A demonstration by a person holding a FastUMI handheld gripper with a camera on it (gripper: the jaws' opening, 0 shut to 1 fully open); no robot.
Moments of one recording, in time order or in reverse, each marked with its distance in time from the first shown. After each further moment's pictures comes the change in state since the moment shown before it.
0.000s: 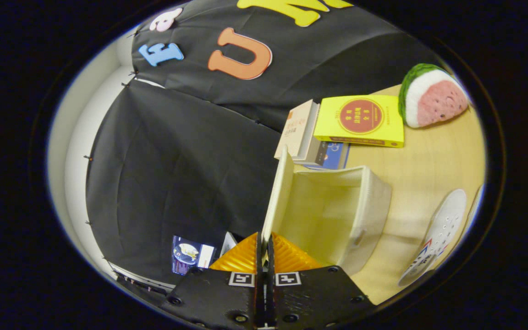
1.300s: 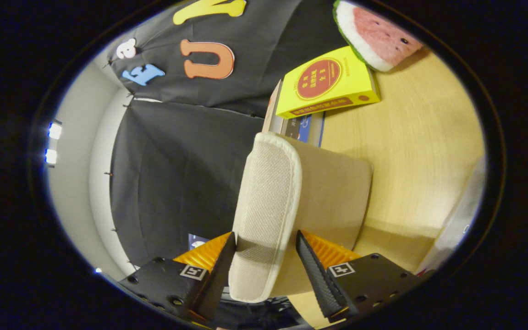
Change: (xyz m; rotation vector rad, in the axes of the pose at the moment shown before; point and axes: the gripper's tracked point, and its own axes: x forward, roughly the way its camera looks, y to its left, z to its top) arm 0.041 -0.179 -0.037 0.113 0.063 0.232
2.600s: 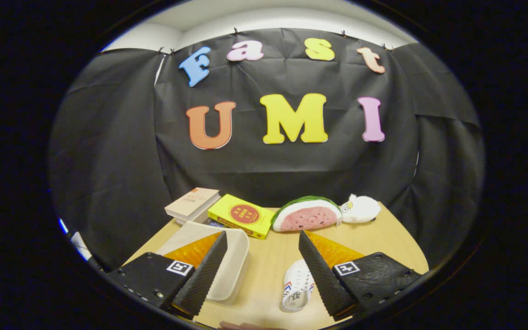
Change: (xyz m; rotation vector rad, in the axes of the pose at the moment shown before) arm -0.133 0.147 -0.028 -0.631 -0.789 -1.068
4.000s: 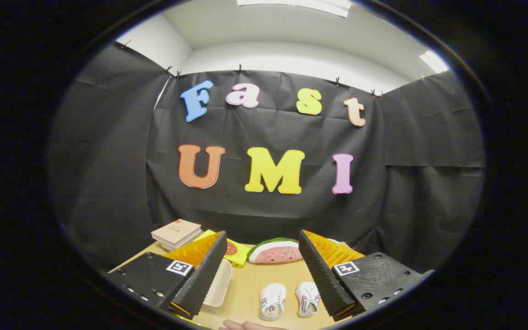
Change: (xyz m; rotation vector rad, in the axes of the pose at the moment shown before) arm -0.141 0.027 0.081 -0.116 -0.338 -0.198
